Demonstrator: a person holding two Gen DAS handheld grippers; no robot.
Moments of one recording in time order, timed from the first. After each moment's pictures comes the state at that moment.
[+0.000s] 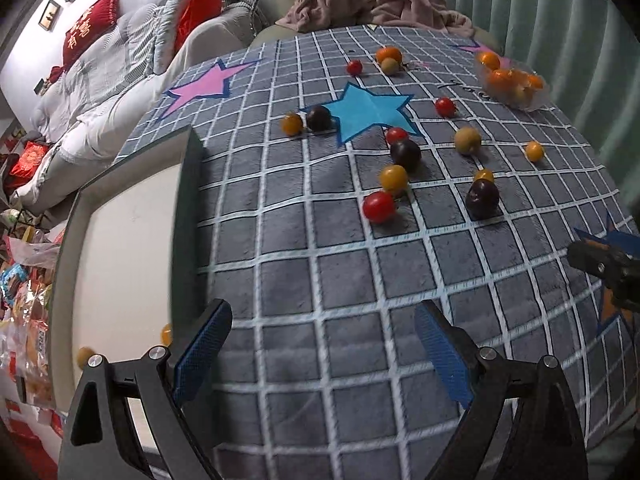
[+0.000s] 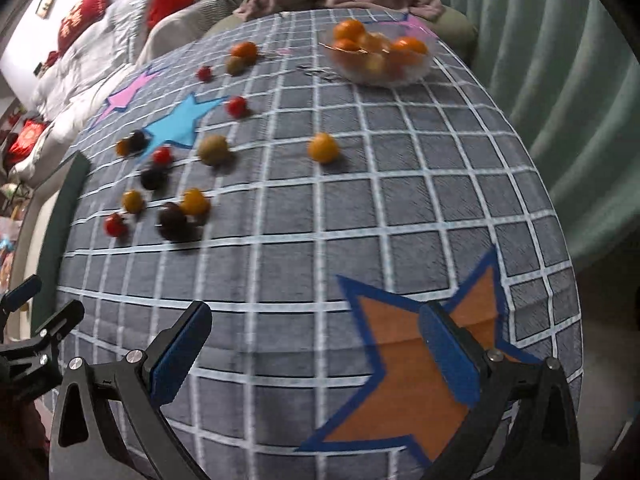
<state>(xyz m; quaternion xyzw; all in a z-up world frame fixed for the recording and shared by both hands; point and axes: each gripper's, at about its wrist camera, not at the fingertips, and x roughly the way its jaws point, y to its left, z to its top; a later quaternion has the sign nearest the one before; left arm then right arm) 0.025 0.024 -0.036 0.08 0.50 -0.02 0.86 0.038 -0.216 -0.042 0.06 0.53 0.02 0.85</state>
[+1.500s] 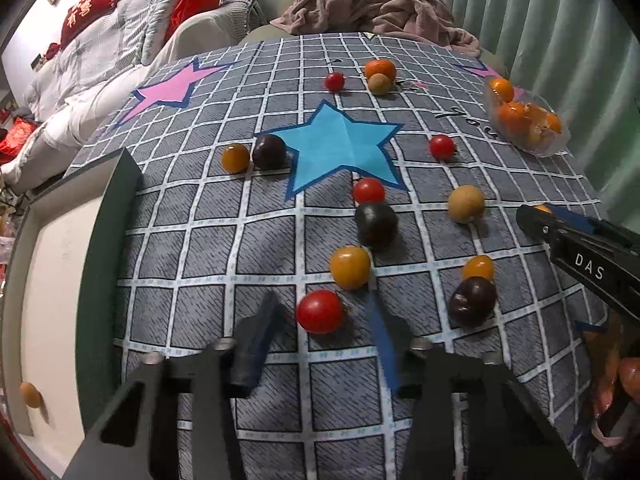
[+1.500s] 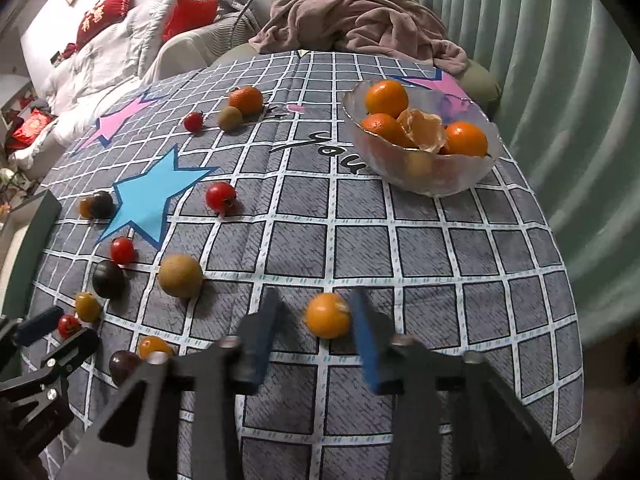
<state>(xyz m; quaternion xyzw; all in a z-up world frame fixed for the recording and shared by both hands) 0.088 -0.006 -0.053 0.02 0.50 -0.04 0.87 0.132 -0.201 -0.046 0.02 0.46 0.04 0.88</state>
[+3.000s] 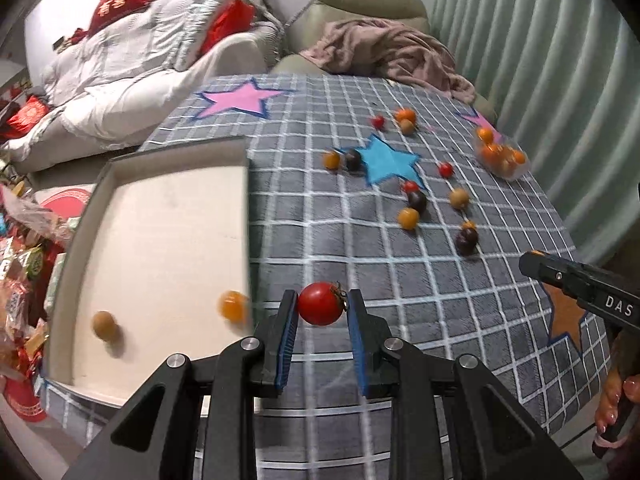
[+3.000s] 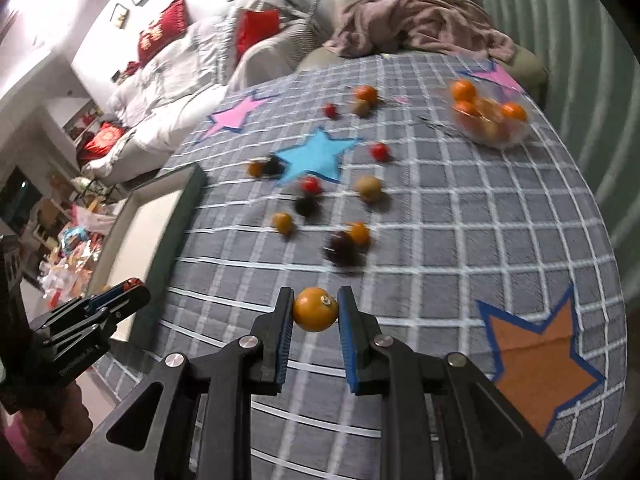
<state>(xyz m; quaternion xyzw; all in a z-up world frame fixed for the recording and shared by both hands) -0.017 0.104 0.007 -0.03 0.44 -0.05 0.89 0.015 -0.131 0.016 0.09 0.46 0.18 0.87</state>
